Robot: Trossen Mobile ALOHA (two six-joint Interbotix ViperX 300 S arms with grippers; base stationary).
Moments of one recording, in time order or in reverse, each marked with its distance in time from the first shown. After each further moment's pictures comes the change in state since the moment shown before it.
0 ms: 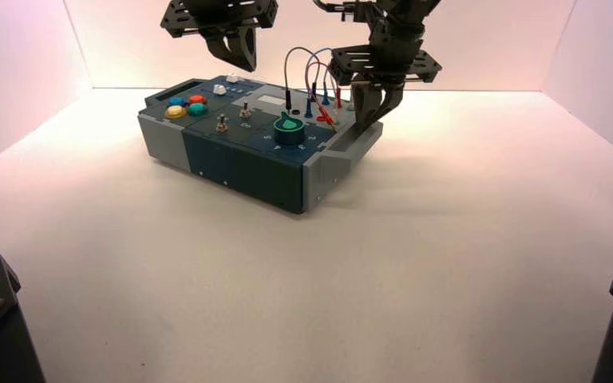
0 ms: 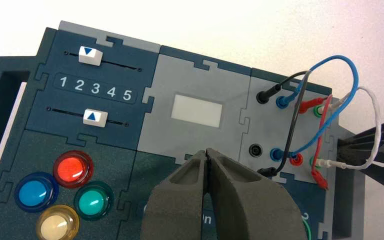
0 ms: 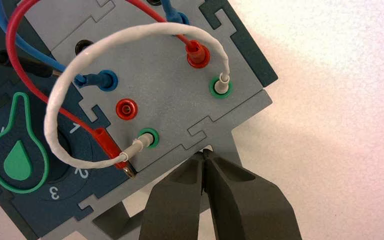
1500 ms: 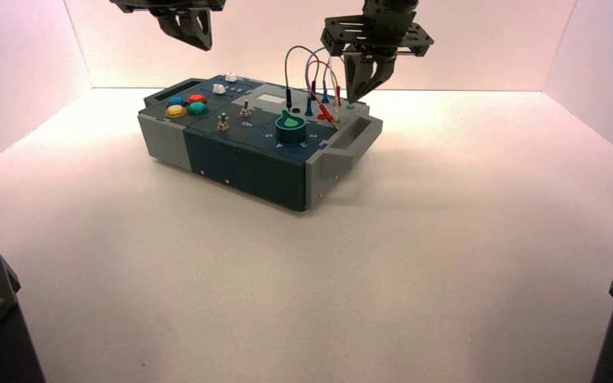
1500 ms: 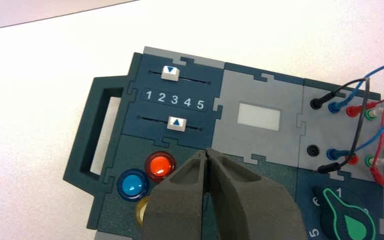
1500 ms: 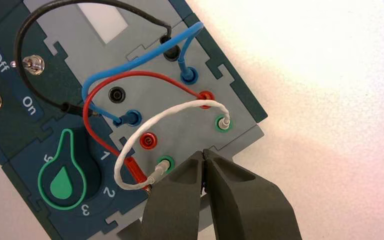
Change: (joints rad) left arm 0.153 -0.089 0.041 0.017 -0.005 0.132; right arm 0.000 -0.035 -0.081 -0.008 0.028 0.002
